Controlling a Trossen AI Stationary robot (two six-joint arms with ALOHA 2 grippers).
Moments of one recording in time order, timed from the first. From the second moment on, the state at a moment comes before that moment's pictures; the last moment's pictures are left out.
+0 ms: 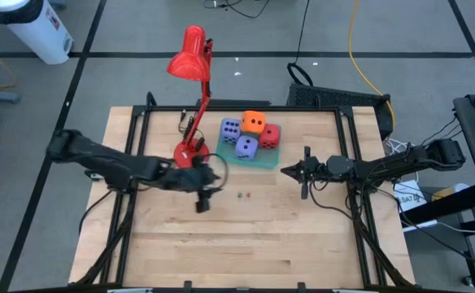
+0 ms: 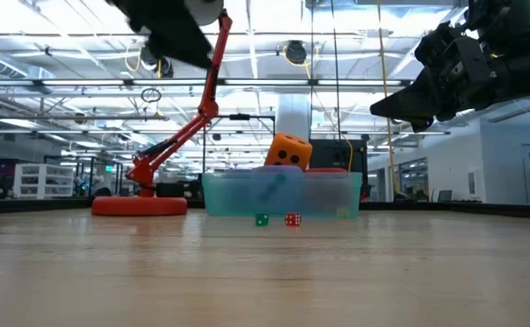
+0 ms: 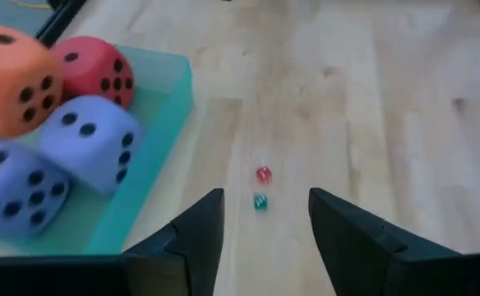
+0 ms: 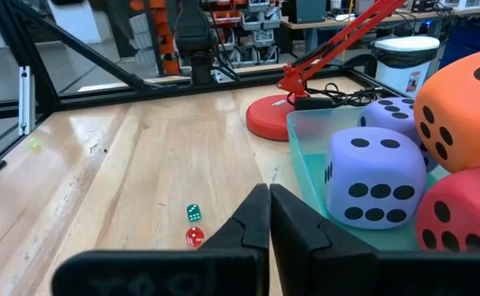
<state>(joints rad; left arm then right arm) -0.24 1.34 0.99 -0.35 -0.29 -0.23 0.03 0.97 0.15 0.67 0.16 0.12</state>
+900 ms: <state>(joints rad) -0.40 1.54 0.90 -0.22 -0.35 -0.24 0.03 0.97 0.15 0.67 0.16 0.13</state>
